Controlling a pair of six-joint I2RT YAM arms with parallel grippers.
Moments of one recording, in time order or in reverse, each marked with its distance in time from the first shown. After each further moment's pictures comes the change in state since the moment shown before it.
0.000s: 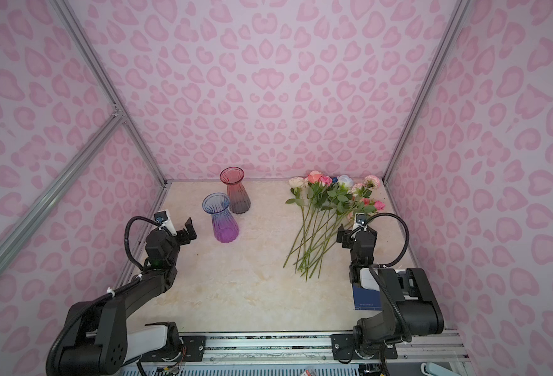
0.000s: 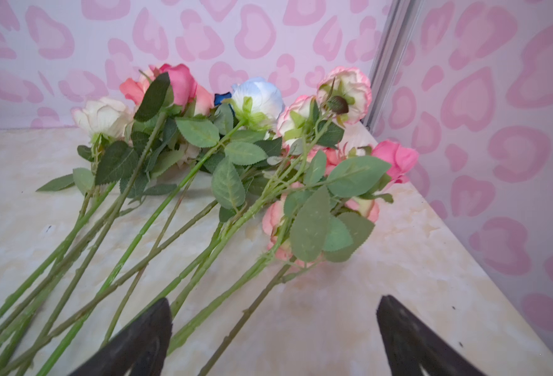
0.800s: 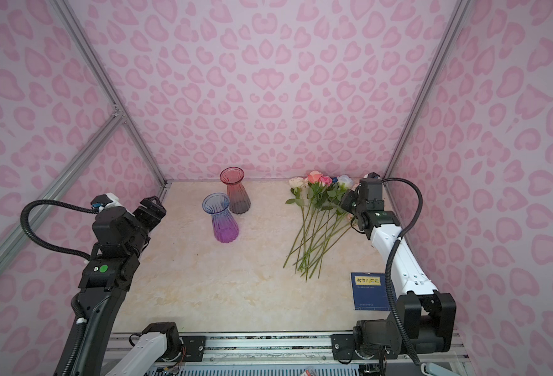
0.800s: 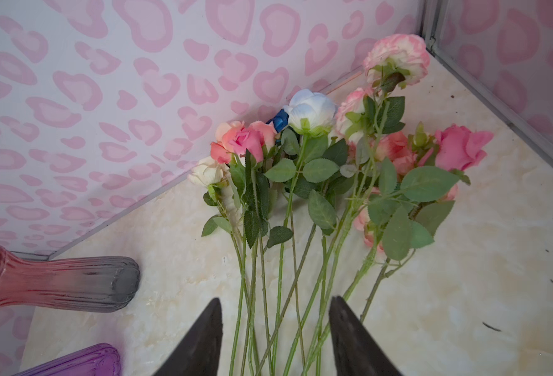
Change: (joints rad) left arm -0.001 -0.253 0.672 -1.062 -0.025 -0.546; right arm 0.053 -0.042 0.816 -1.212 -0.194 0.508
